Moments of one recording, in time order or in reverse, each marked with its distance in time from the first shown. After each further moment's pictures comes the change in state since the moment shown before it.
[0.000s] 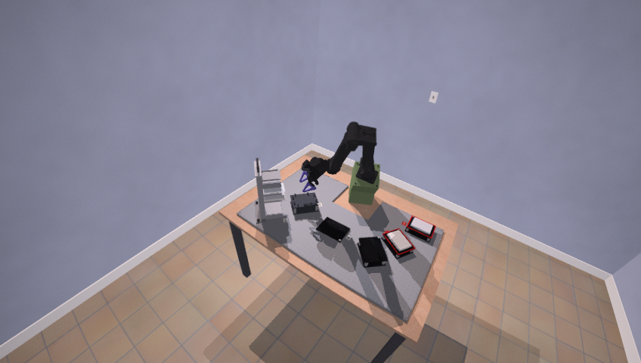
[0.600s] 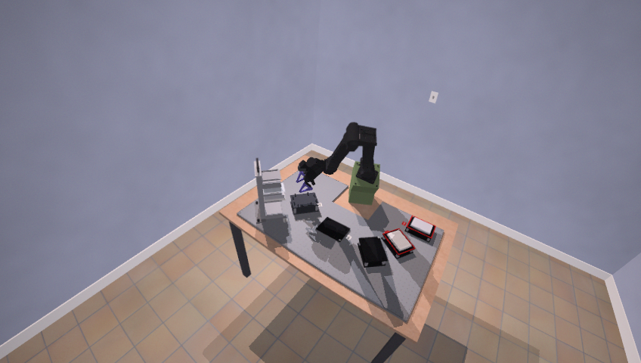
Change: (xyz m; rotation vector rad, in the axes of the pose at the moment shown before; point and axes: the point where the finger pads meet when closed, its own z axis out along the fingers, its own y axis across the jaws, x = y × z) arm -0.015 0.000 0.015 -0.001 -0.001 -0.001
